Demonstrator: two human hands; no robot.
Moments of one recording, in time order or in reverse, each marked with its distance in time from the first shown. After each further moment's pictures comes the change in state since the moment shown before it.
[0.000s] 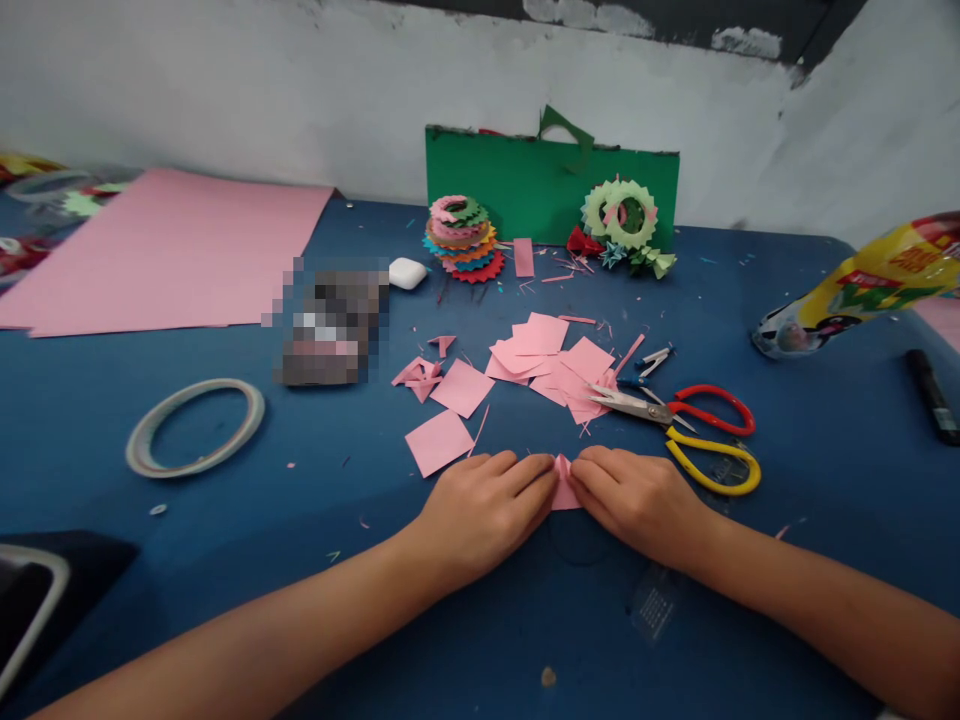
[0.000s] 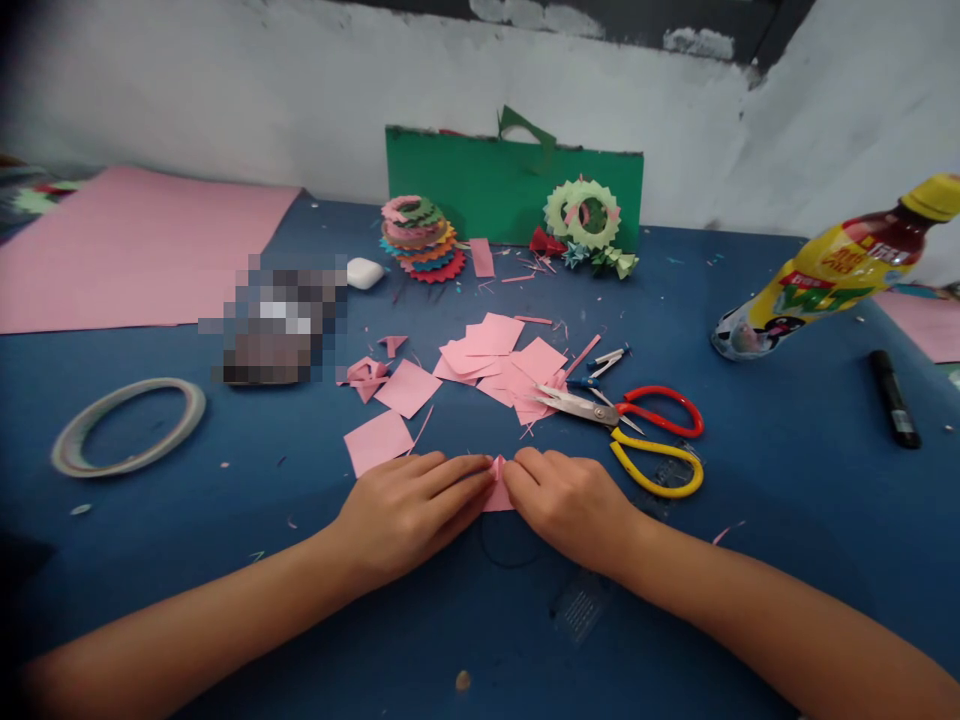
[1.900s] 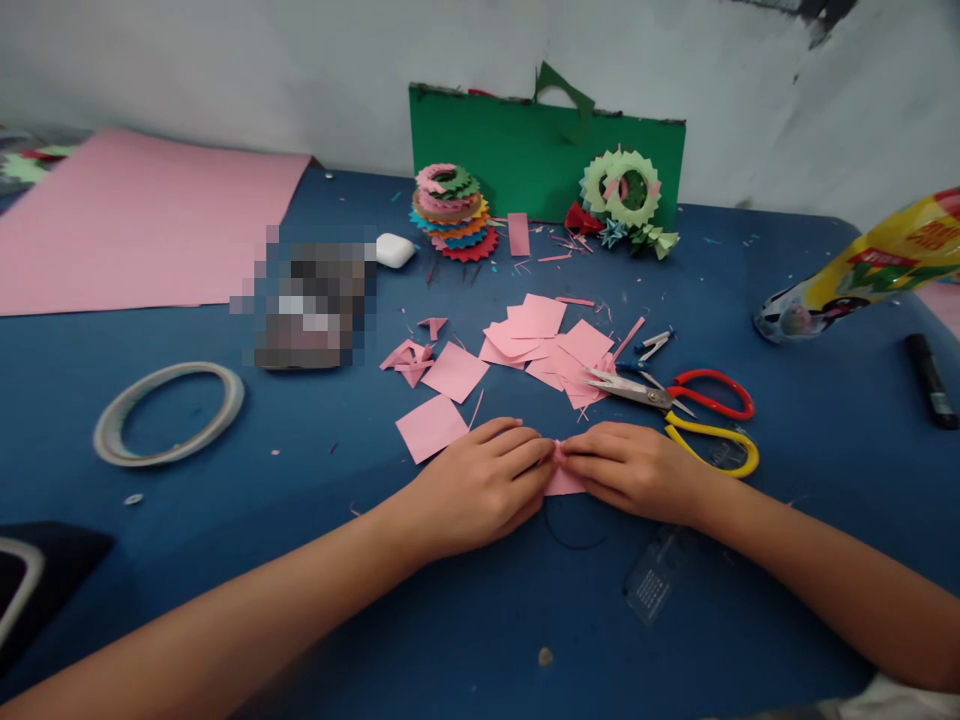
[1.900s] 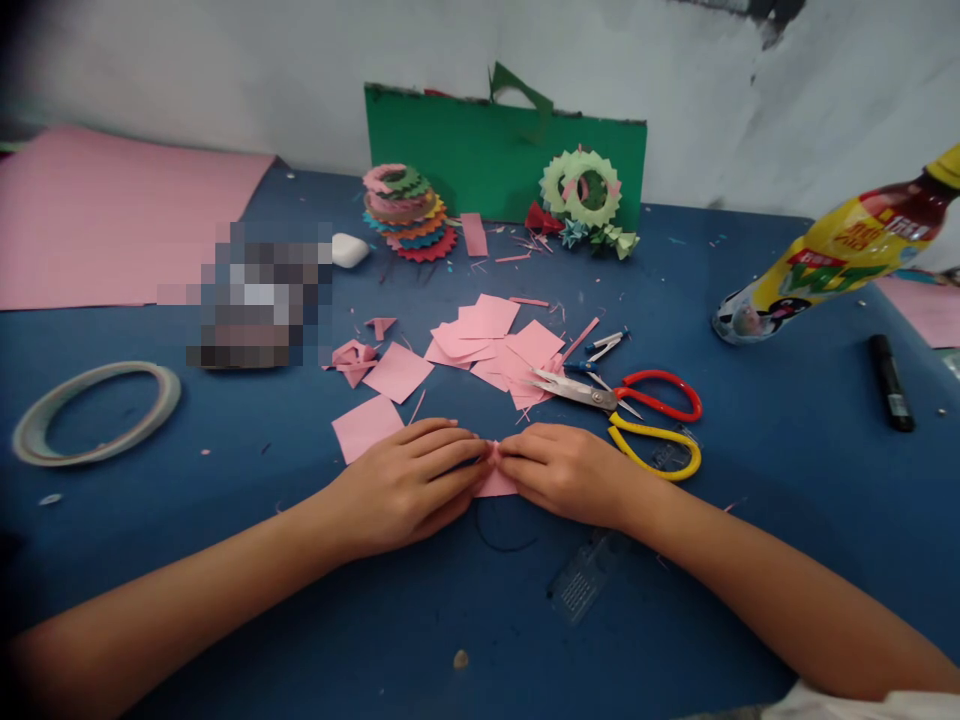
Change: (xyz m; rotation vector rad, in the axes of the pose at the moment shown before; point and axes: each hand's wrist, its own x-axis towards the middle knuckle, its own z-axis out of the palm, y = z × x) left_hand 0.004 -0.015 0.002 -0.151 -0.046 0.193; right_hand 0.006 0.024 0.002 0.293 0.084 -0.264
